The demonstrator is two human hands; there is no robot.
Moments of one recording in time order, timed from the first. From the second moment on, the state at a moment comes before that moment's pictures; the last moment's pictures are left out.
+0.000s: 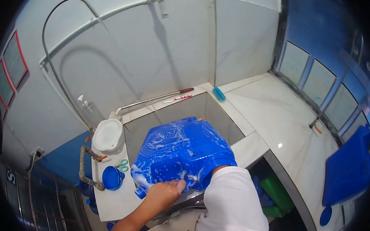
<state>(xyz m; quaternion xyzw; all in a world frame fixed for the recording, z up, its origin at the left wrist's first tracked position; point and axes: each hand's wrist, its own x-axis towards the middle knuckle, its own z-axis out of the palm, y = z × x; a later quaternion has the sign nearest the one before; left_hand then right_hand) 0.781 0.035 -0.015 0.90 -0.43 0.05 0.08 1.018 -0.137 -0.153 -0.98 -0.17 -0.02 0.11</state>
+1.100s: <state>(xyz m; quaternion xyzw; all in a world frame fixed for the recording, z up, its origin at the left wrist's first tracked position) 0.869 0.003 -0.049 0.94 -0.33 -0.01 0.08 0.925 -0.189 -0.086 -0.93 -0.21 0.15 -0.25</state>
